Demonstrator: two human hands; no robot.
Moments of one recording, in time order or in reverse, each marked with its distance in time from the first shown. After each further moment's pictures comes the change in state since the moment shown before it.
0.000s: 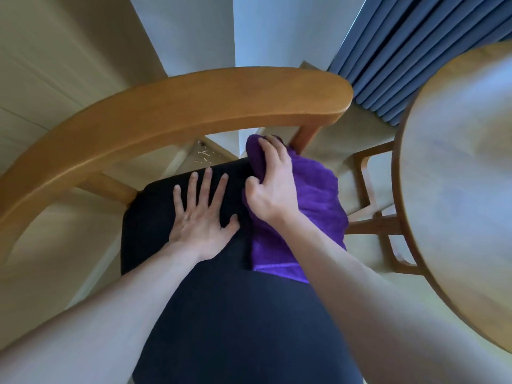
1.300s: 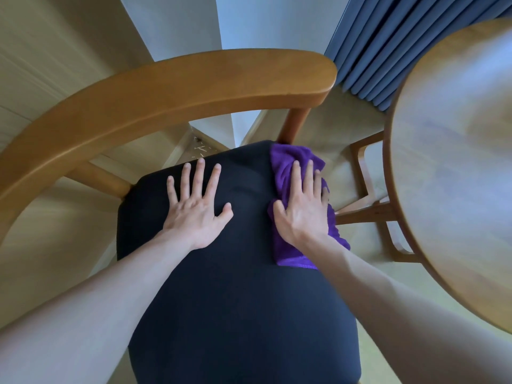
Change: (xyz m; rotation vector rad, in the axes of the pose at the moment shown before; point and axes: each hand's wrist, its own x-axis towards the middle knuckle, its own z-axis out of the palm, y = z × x) left_hand -0.001 0.000 -0.004 0.052 -0.022 0.012; right_hand -0.056 0.077 -0.024 -0.512 -0.119 0.180
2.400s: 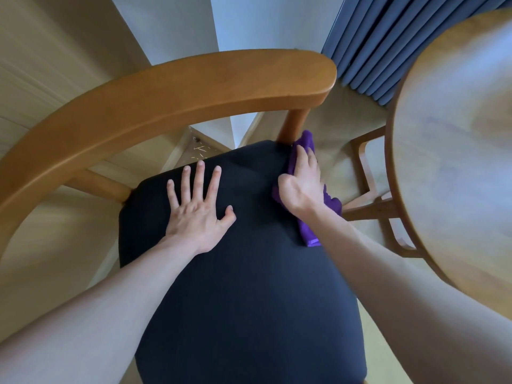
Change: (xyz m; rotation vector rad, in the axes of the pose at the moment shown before) left_hand 0.000 0.000 0.005 0.010 0.021 0.001; right_hand 0.031 -0.033 -0.038 0.411 -0.080 0.210
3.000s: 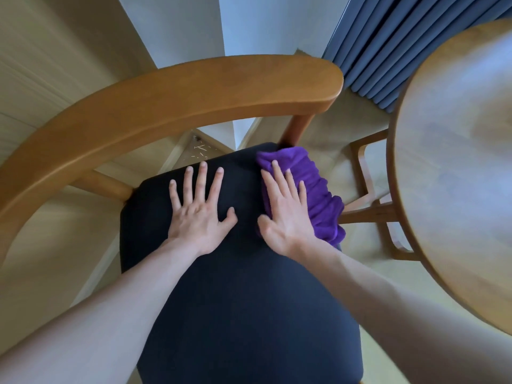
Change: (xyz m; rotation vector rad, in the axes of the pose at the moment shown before) left_hand -0.001 0.000 0.001 -0.019 0.036 -0.005; right_hand -0.038 0.015 0.025 -0.255 -0.150 -0.387
